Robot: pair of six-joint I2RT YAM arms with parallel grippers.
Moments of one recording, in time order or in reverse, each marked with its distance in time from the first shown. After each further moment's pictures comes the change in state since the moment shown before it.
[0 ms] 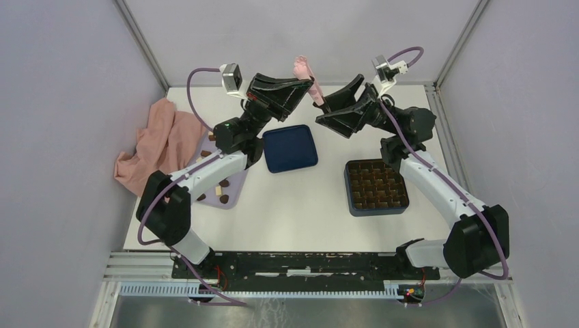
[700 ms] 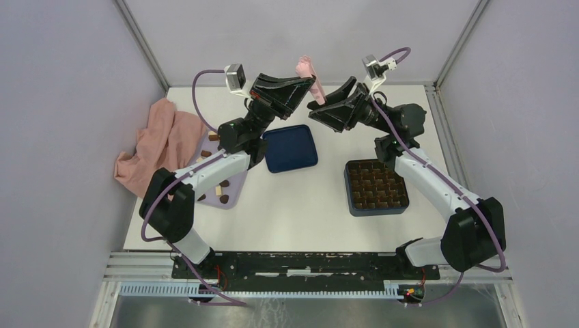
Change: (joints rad) left arm -0.007 0.035 0.001 0.003 -0.055 -0.045; right arm 0.032 0.049 0.016 -0.050 0.045 0.019
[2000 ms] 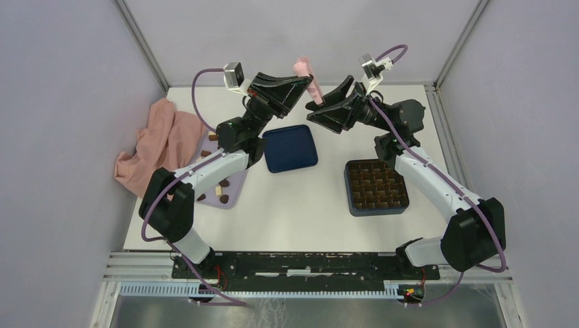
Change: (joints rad) left arm 0.018 0.000 -0.005 0.003 0.002 -0.065; right arm 0.006 0.003 0.030 -0.071 -0.039 -0.088
